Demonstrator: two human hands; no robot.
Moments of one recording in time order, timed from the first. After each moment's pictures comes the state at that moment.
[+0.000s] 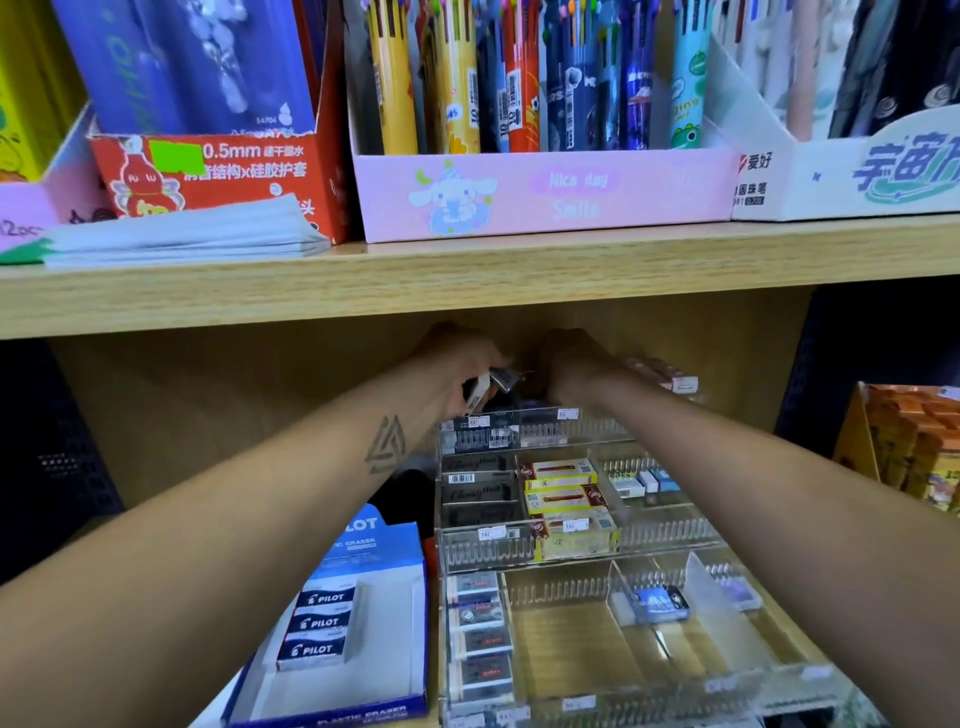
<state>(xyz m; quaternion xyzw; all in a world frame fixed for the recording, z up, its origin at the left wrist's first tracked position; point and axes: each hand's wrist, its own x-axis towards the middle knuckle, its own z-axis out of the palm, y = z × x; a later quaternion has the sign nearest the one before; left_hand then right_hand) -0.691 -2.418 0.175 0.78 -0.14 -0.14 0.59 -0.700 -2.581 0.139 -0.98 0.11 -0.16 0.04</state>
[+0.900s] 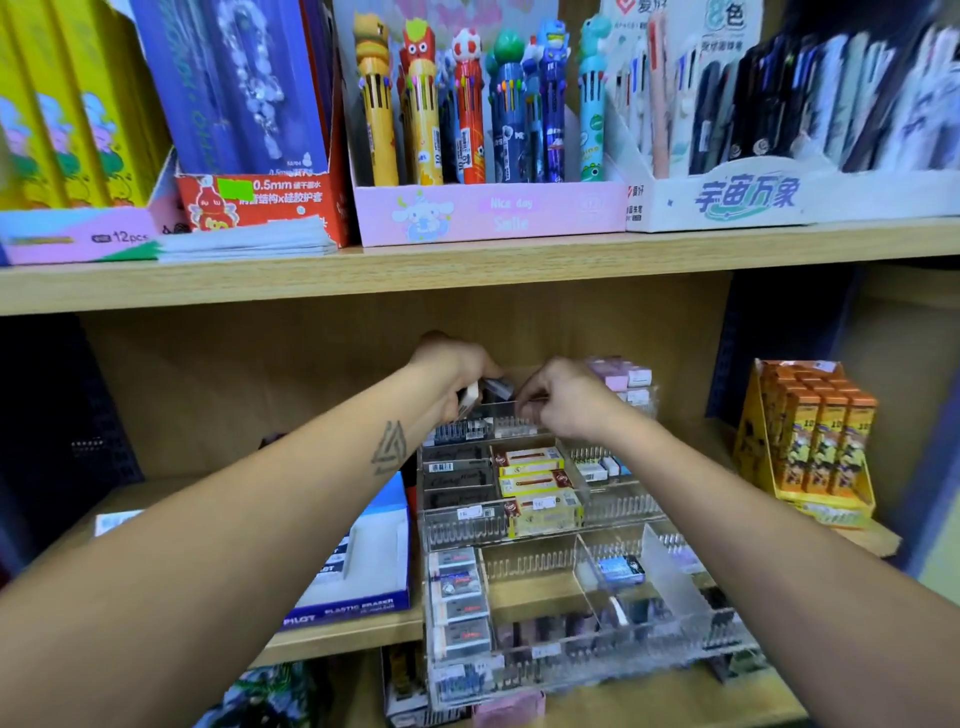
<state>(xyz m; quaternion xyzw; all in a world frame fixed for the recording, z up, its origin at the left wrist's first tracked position) -0.746 -2.415 0.164 0.82 -0.13 -0.17 0.53 -0.829 -2.544 0.128 -0.96 0.11 -0.18 0.20</state>
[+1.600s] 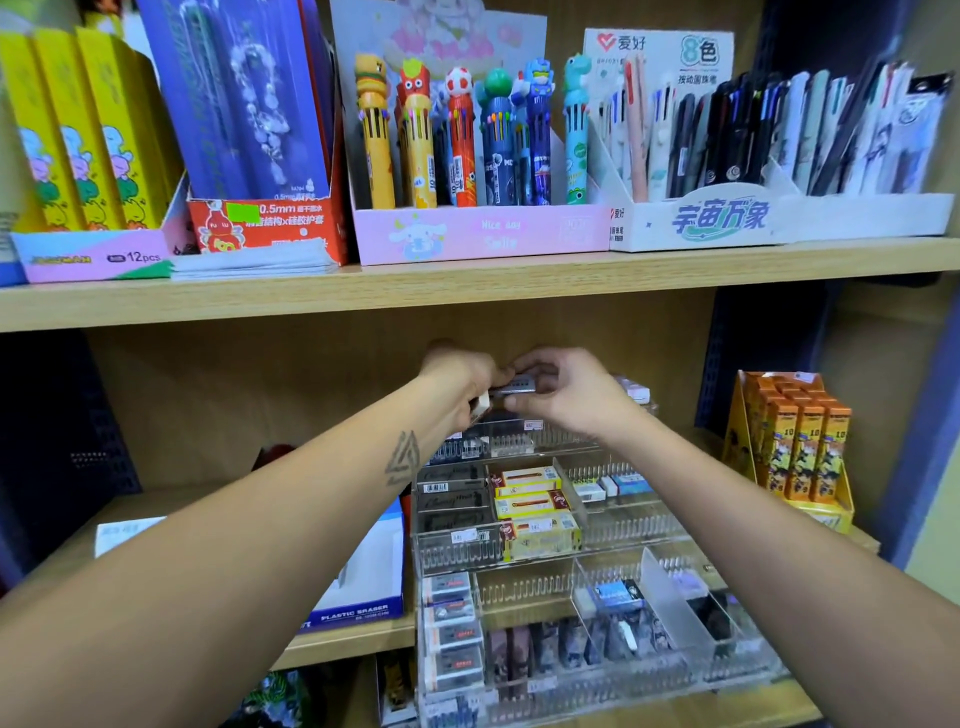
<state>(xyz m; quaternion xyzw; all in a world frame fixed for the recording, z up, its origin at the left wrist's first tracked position) -0.773 -2.423 0.172 0.78 -0.13 -0.15 0.60 -0.861 -2.537 0.149 -0.87 0.01 -0.24 0.43</state>
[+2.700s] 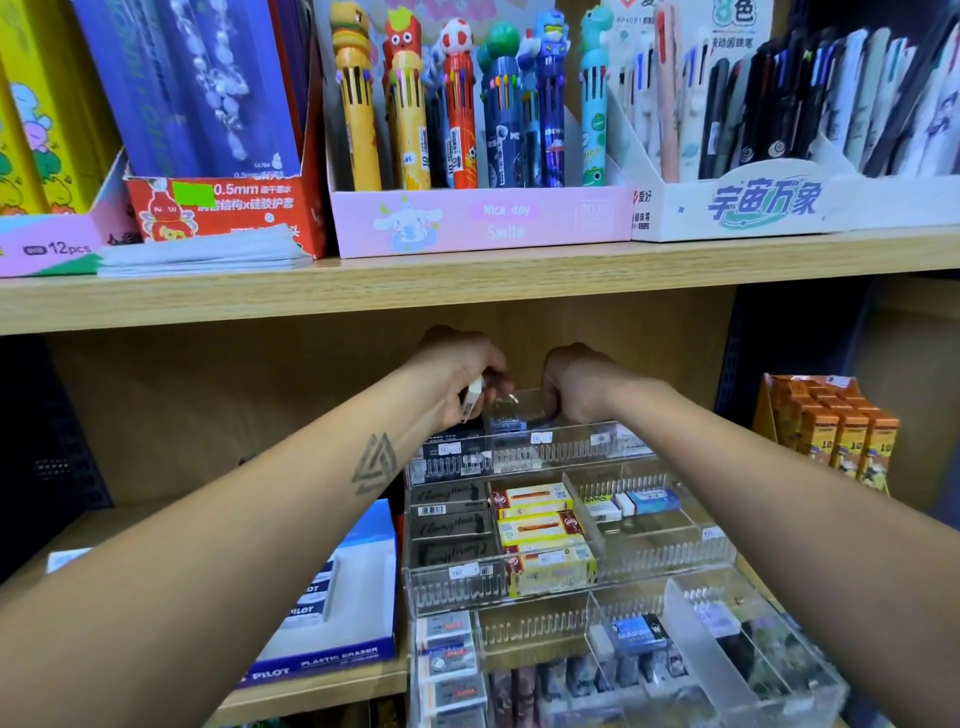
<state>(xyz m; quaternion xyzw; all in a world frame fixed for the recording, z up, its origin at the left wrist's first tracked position) -0.760 -2.419 0.184 0.75 -0.15 -0.20 0.62 -0.808 -2.576 0.161 -0.99 0.12 -0.08 0.01</state>
